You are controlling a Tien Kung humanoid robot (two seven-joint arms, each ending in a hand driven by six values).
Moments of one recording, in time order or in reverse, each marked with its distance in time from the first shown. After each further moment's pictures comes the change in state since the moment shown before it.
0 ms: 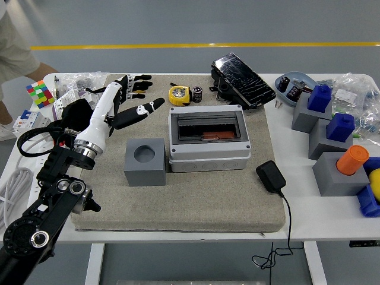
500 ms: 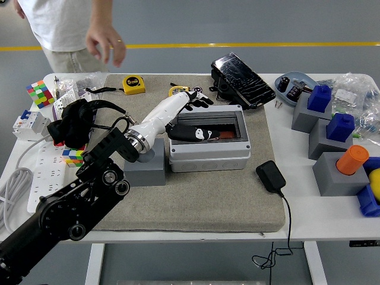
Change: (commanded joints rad) left arm -0.221 -0.016 0.265 0.065 0.243 -0.072 0.153; right arm -0.003 0.007 -0.017 0.000 0.035 -0.004 0.002
